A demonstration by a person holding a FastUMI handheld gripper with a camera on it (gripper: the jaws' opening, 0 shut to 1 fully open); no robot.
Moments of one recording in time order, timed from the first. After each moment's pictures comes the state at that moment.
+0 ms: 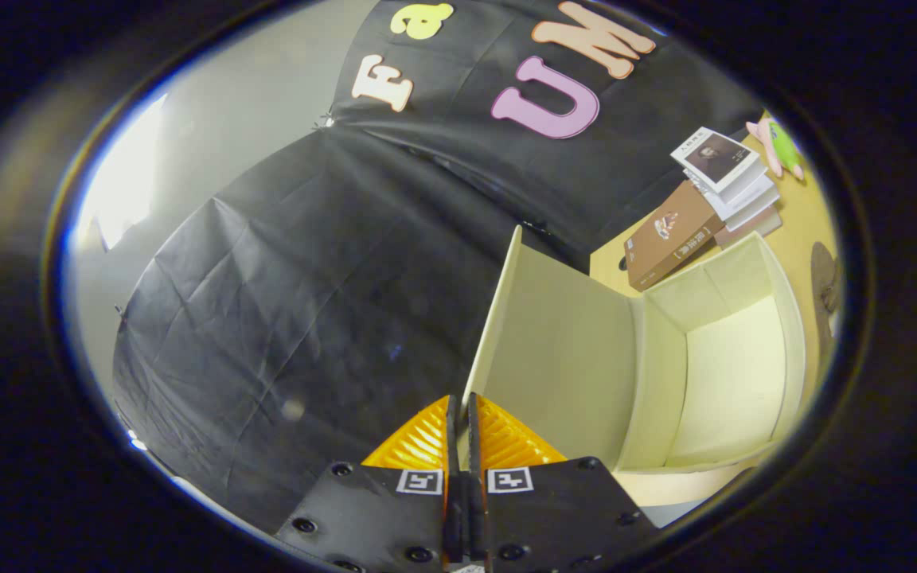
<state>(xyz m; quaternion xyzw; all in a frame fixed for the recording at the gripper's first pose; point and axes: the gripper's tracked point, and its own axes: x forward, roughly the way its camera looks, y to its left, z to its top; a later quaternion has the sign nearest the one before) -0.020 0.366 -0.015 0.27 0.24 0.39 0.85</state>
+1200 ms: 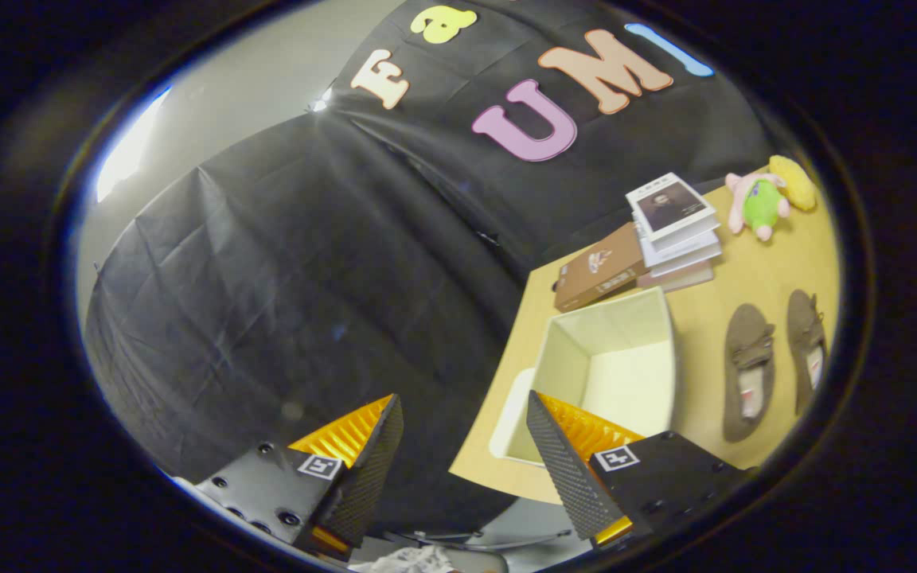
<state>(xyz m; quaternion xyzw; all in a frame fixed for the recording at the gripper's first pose) -0.015 0.221 -0.007 0.16 0.24 0.30 0.91</state>
